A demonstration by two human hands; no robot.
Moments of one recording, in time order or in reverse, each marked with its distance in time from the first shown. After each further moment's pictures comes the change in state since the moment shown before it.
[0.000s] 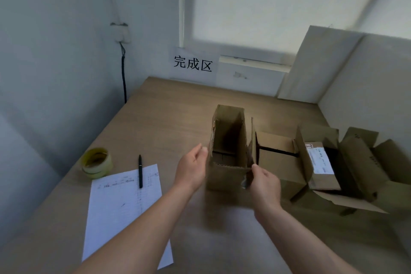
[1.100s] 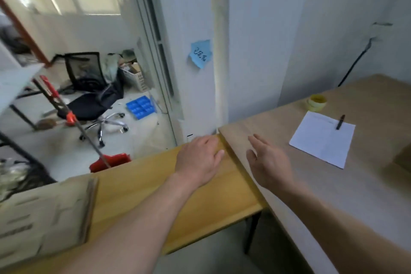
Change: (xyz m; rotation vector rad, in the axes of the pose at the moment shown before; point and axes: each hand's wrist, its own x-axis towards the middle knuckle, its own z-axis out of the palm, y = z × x) left_hand -0.646 -0.059 -0.176 1.012 0.657 -0.410; right_hand -0.502 0.098 -0.093 -0.701 -1.094 -1.415
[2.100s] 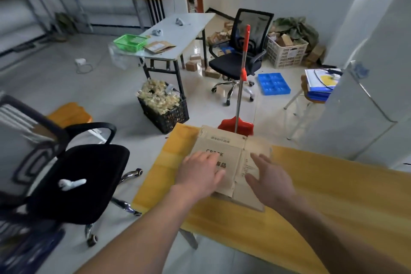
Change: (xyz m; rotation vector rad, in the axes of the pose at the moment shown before) left_hand -0.311 -0.455 -0.037 0.034 -0.036 -0.636; right_hand -0.048 -0.443 0.315 -0.052 -0.560 -0.476
